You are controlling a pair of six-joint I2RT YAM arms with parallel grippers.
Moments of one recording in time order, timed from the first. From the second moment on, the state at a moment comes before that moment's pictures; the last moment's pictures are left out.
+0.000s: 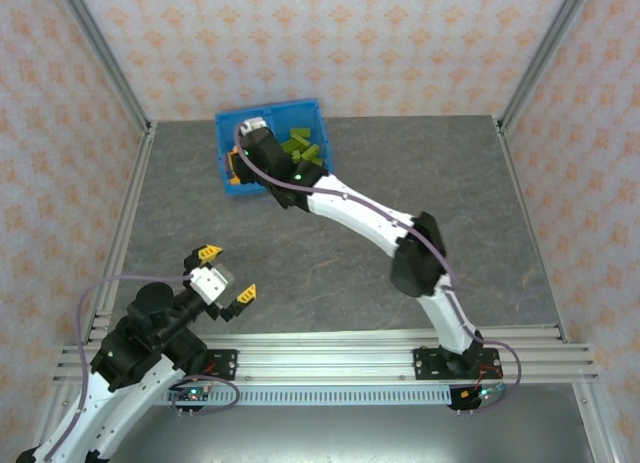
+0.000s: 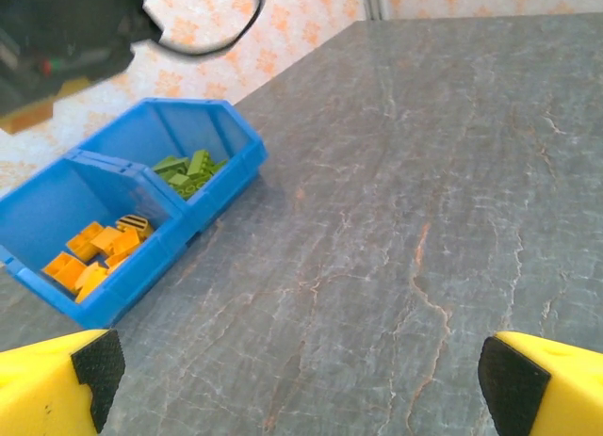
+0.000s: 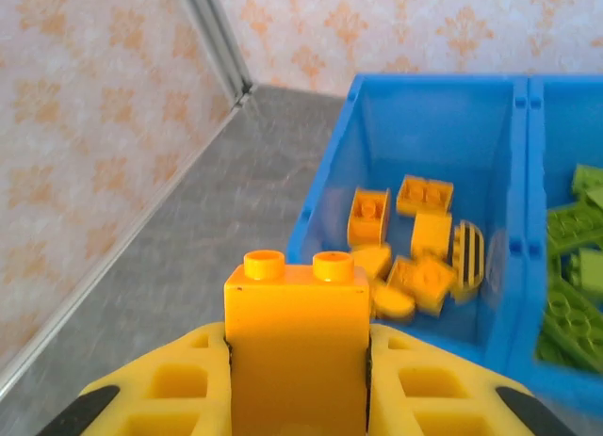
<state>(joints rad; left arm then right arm) -0.57 0.04 0.46 -0.68 0.03 0.31 0.92 2.26 2.23 -0.43 0.24 0.37</state>
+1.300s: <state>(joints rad) -0.51 0.46 0.53 -0.48 -0.35 -0.33 0.82 2.05 2.03 -0.29 0.13 0.32</state>
